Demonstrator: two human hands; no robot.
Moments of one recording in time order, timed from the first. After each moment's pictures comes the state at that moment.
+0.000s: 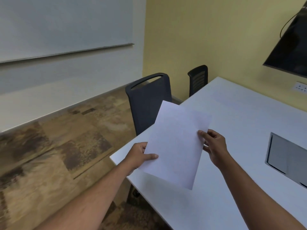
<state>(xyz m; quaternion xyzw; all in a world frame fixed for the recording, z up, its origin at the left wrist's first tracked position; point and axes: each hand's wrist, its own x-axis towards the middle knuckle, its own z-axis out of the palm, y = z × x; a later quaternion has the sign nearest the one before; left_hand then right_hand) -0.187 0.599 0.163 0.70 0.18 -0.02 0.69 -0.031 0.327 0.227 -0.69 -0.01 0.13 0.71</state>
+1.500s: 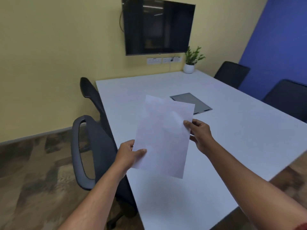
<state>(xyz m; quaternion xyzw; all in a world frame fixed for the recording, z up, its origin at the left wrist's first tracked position) 0.162 0.803 0.225 0.71 -0.18 -0.29 0.61 0.024 0.536 0.273 -0.60 0.33 -0.27 0.68</state>
